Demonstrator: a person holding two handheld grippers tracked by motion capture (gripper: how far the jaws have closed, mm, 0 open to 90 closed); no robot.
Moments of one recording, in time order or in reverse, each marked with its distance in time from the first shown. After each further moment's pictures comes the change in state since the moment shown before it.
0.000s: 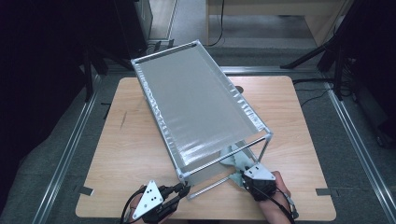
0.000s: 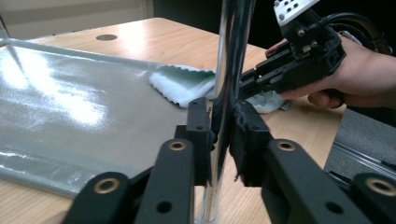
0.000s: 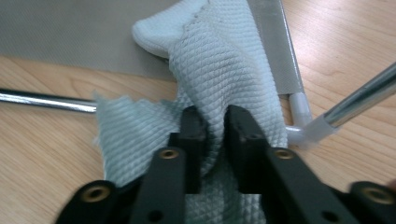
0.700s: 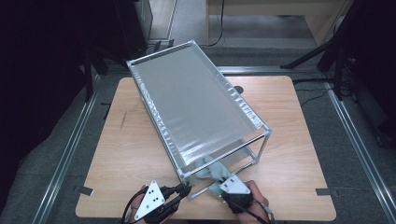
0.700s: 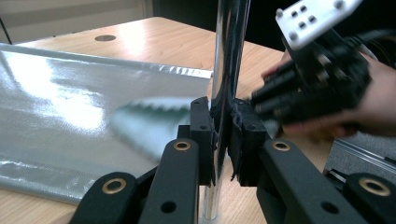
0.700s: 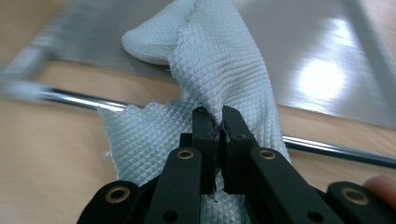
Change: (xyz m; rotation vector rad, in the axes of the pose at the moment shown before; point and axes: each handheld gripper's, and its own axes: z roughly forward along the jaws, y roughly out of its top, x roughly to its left) left arm -0.002 0.001 0.003 0.003 -0.002 -0.005; right arm 0.077 0.010 -0.002 -0.042 0.112 -0.090
